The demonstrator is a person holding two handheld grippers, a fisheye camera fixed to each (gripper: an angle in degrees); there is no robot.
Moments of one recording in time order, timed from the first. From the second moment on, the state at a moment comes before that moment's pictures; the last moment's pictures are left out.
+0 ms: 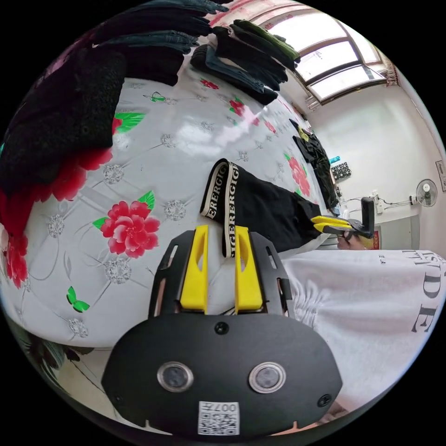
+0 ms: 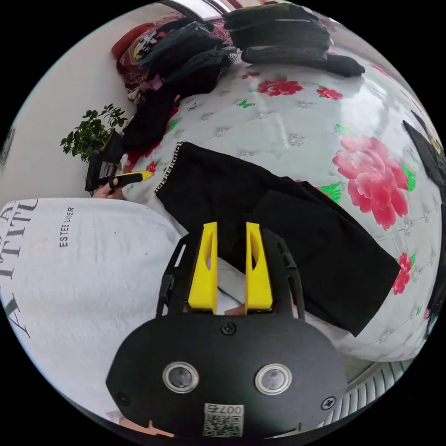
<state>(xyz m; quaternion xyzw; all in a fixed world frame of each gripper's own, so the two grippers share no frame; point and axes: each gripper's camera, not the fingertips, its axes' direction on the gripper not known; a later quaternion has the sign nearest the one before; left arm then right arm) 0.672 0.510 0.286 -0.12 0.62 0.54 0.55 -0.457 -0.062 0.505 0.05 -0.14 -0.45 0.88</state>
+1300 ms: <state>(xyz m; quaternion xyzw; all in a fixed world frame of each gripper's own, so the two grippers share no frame) 0.724 0.493 0.272 -0.09 0.63 0.54 0.56 -0.372 -0.157 0.402 0.20 -0.08 -0.26 0.94</state>
